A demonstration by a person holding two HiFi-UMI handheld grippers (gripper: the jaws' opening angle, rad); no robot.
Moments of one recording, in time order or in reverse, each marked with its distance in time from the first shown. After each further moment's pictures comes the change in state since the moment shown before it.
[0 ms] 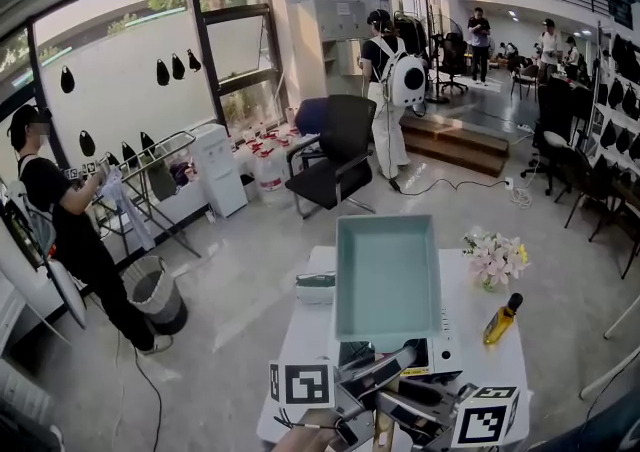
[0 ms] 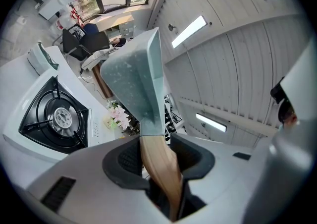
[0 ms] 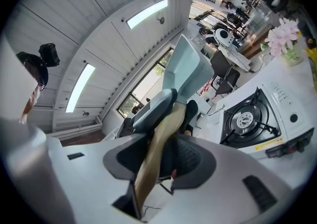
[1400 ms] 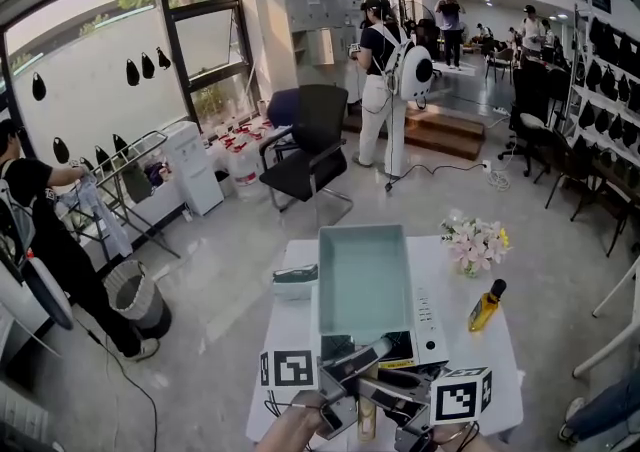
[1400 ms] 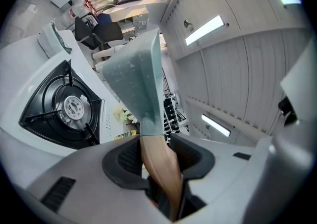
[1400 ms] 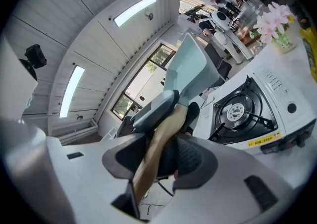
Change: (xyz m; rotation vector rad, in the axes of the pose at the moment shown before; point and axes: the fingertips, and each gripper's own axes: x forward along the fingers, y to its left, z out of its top) left arm 0.014 0.065 -0.007 -0.123 0.057 0.048; right arm 0.012 -0.058 -0.009 0.063 0.058 -0.053
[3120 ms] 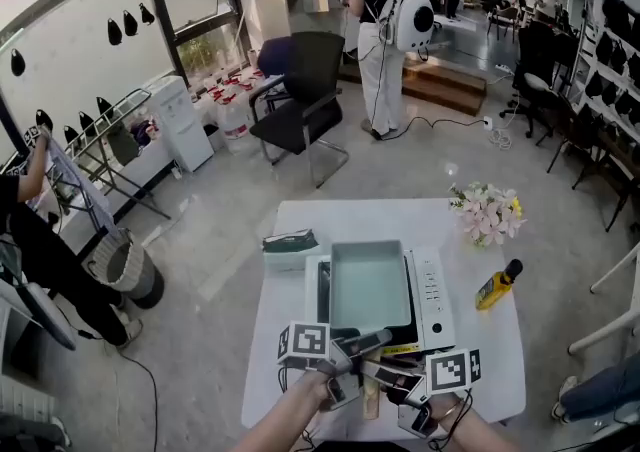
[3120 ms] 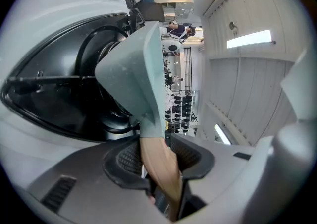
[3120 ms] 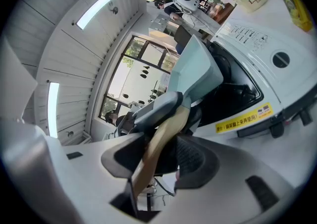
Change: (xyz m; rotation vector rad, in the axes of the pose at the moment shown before) left arm 0.024 0.143 -0.024 -0.368 0.137 0.131; right arm 0.027 -0.117 -0.032 0.258 0.121 -0.097
